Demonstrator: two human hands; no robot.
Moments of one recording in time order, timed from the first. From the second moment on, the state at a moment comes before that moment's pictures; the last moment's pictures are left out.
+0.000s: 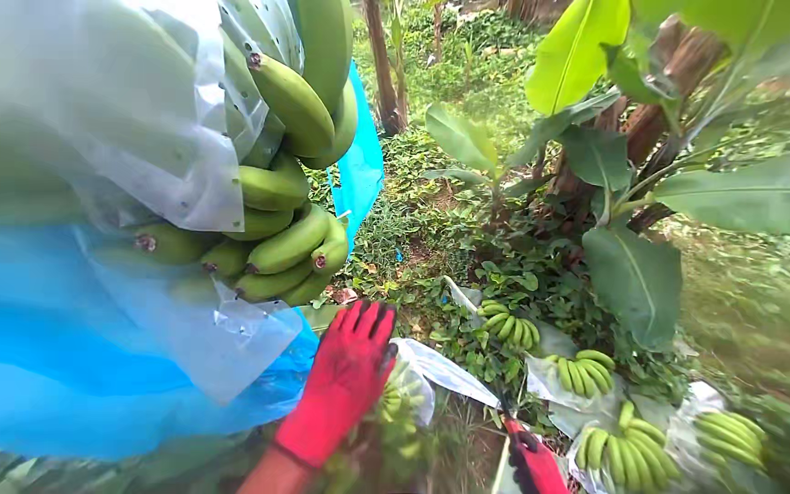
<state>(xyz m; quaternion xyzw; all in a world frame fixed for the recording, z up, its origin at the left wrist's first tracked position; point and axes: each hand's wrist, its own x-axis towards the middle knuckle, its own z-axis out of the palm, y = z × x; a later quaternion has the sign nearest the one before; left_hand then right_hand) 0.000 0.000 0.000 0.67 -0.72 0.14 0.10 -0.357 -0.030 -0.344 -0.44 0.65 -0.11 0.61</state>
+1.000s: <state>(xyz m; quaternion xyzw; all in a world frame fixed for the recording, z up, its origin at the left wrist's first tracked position) 0.093 -0.034 -0.883 0.90 0.08 -0.41 0.13 -0.236 -0.195 -0.735 -0.55 0.51 0.21 0.63</state>
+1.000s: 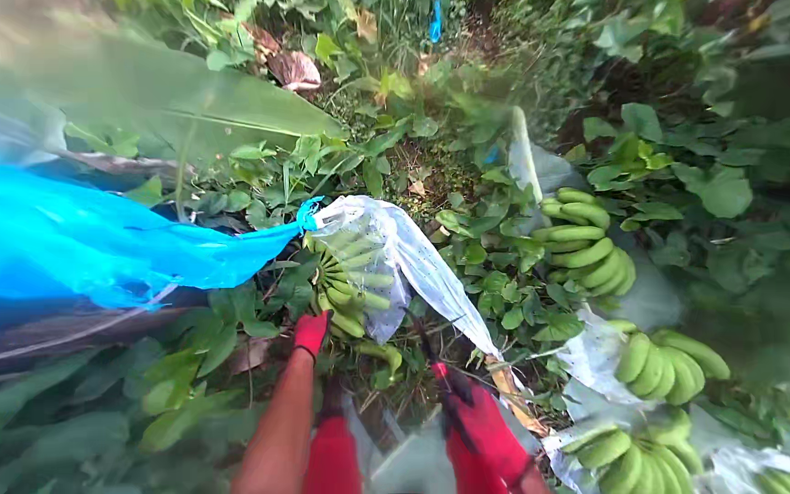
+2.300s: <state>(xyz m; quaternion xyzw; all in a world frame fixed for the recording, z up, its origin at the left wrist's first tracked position) 0.059 -0.002 -0.947 0.74 0.27 -0.26 0.55 0.030 -0.183 -0.796 -0.80 0.22 0.45 0.34</state>
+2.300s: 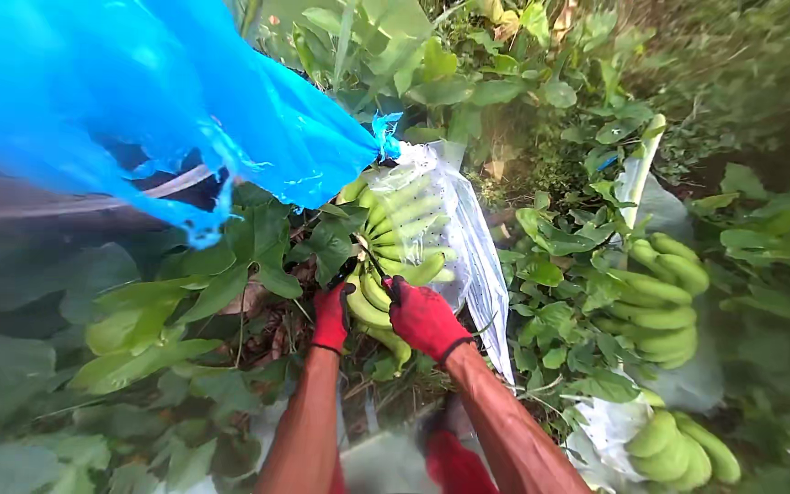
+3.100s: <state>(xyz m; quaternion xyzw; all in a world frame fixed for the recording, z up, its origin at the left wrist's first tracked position) -0.027 -0.036 -0.920 0.73 0.30 -0.29 0.54 -0.024 -0.207 -0.755 -0.72 0.31 0.38 0.49</state>
